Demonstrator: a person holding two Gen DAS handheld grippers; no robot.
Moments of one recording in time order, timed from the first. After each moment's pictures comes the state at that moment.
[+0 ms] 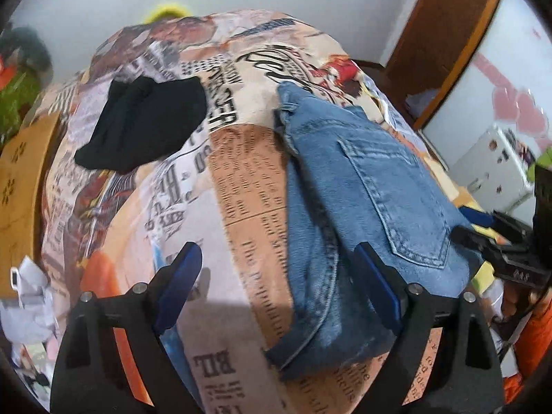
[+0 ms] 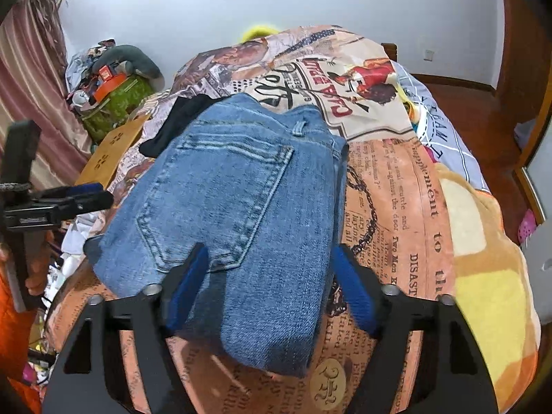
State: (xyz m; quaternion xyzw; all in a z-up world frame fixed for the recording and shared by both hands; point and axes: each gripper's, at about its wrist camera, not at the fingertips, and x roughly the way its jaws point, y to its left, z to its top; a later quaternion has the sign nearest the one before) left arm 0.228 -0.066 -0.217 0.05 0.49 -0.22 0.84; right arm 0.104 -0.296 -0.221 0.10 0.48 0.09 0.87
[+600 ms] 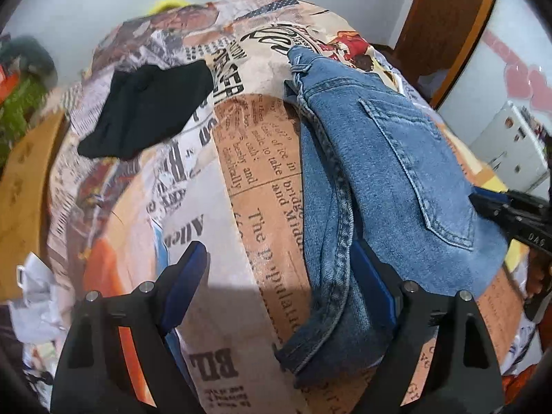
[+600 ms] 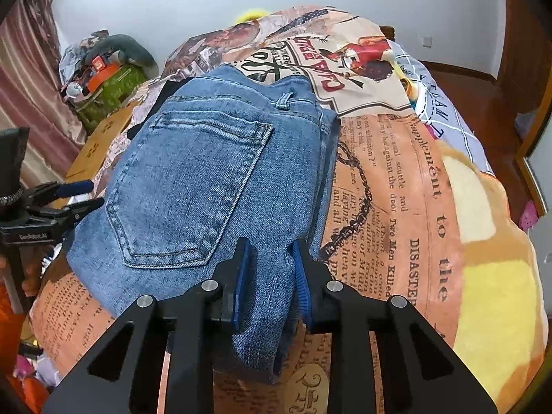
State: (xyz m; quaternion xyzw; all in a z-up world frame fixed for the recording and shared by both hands) left arm 0.224 -0.059 -0.249 0.07 0.51 -0.20 0.83; right arm 0.098 -0.305 -0.242 0.11 0.50 0.09 0.85
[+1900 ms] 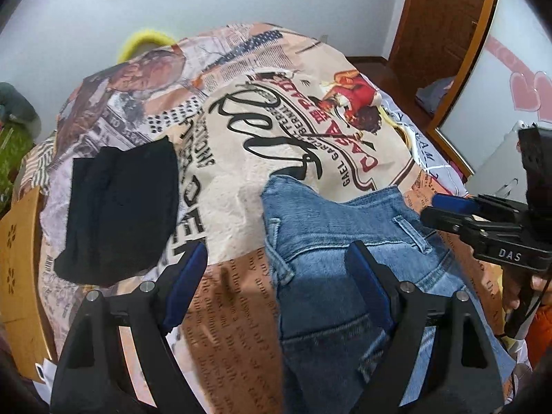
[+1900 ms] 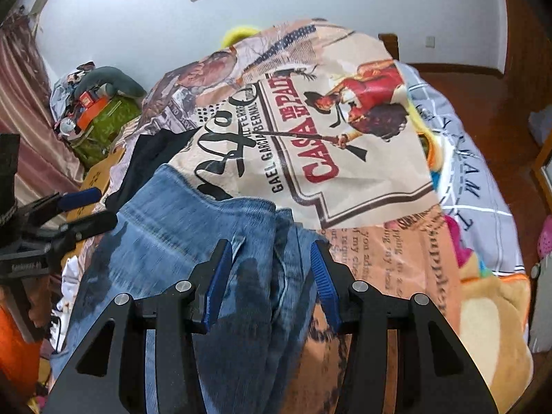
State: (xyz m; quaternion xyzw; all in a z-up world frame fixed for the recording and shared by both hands) left arm 0.377 -0.158 -0.229 0.10 0.48 -0.22 0.85; right arm 0.260 -0.358 -0.257 0.15 0.49 0.11 0.85
